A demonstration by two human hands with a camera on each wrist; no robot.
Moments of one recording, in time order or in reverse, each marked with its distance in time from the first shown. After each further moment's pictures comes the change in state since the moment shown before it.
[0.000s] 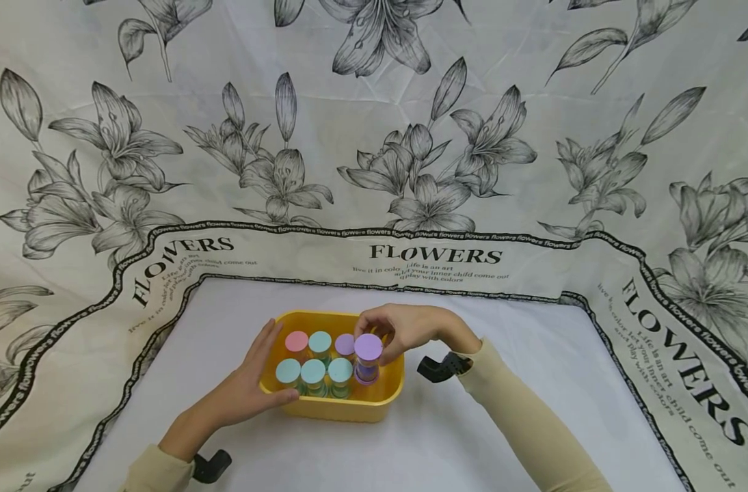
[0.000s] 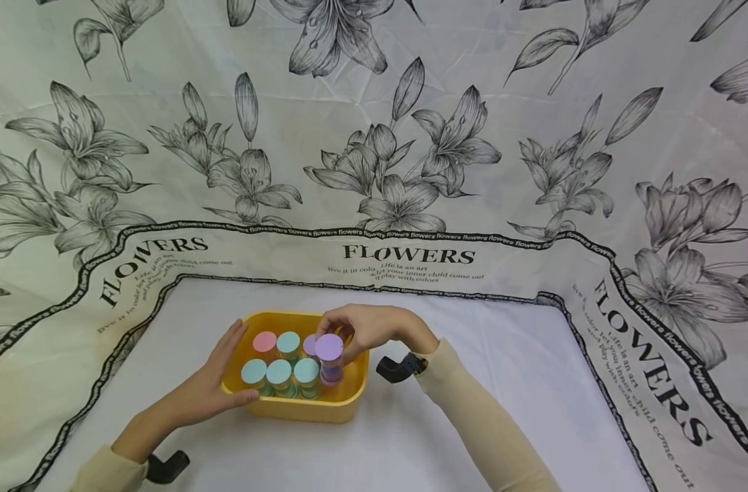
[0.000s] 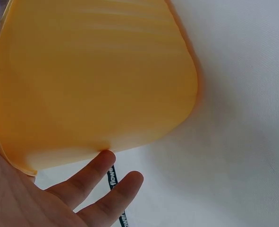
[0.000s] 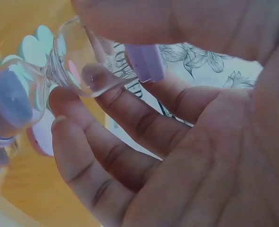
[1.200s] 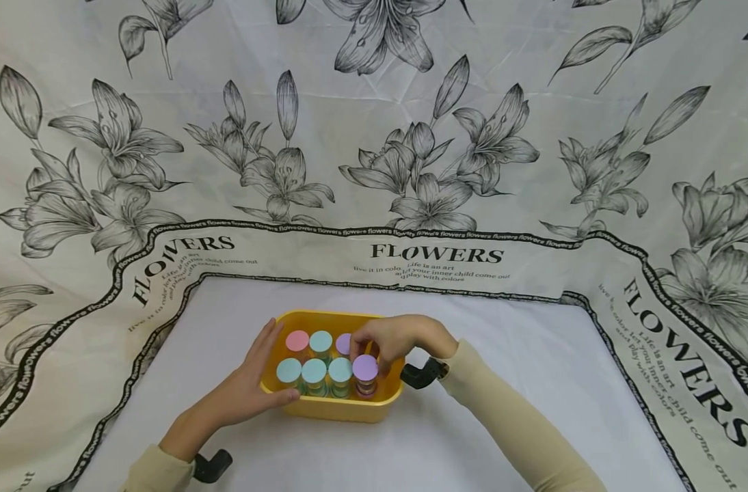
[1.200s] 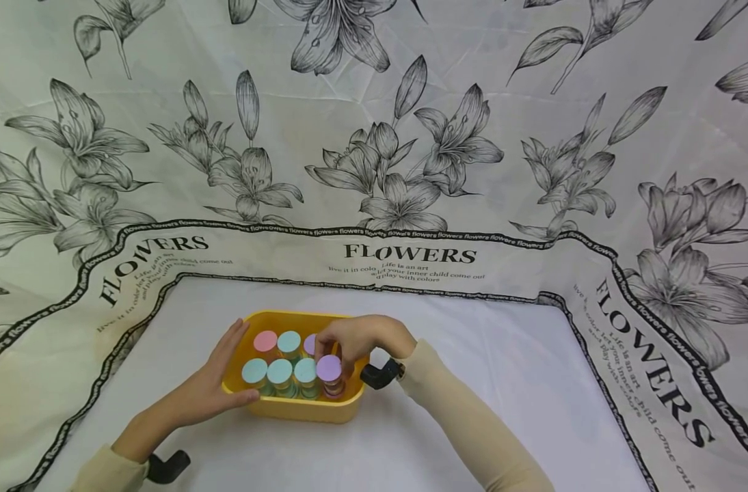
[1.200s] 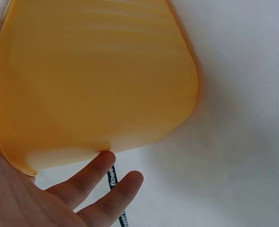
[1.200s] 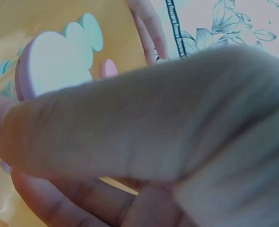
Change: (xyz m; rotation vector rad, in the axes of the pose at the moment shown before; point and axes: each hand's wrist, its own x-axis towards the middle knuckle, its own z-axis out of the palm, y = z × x) left_hand 0.001 -0.001 0.000 -0.006 -0.001 0.001; right_hand 0.028 0.004 0.016 -0.165 -0.077 0.248
